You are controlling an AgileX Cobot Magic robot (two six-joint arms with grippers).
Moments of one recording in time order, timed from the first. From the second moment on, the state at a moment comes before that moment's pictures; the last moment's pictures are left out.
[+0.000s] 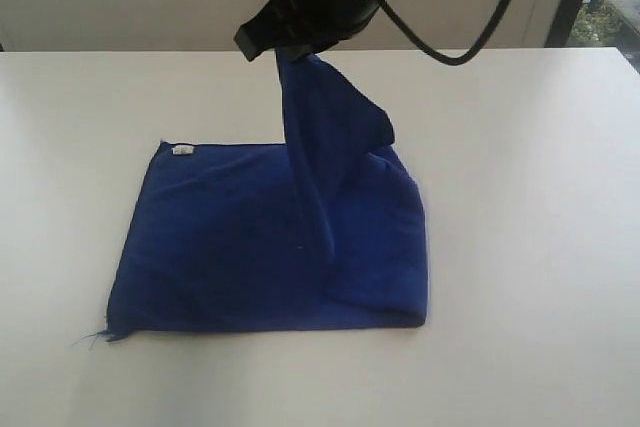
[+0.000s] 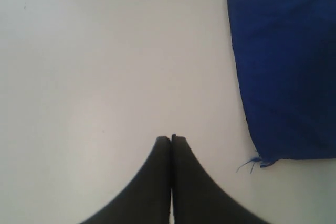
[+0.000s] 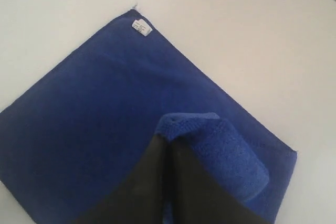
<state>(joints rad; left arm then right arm) 0.06 0.90 -0.97 -0.10 1.05 0.16 0.62 1.79 -1.69 0.13 0.87 -0.23</state>
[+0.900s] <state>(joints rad) 0.06 0.90 -0.97 -0.10 1.04 0.16 0.75 1.94 -1.85 0.18 0.92 -0.27</state>
